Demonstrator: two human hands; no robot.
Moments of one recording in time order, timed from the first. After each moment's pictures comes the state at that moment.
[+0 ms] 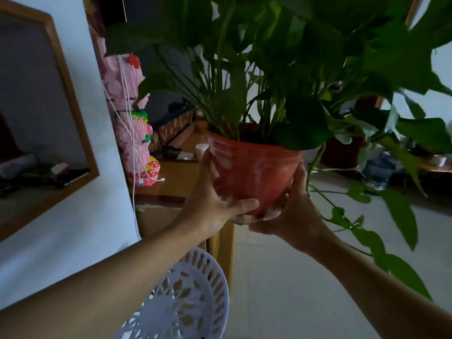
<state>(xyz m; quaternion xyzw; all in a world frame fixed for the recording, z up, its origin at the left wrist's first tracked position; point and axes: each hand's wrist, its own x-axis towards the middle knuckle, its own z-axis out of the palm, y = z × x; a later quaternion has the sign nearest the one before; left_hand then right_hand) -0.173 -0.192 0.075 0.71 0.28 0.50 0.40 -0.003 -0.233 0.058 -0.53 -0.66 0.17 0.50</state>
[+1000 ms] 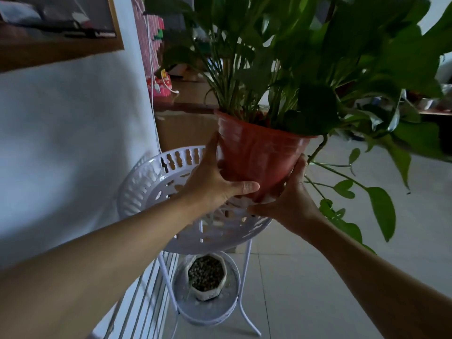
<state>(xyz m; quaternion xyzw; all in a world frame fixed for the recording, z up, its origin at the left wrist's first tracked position) -0.307 -0.236 -0.121 0.75 0.36 0.35 0.44 -0.145 -0.300 -0.151 -0.63 -0.55 0.22 0.50</state>
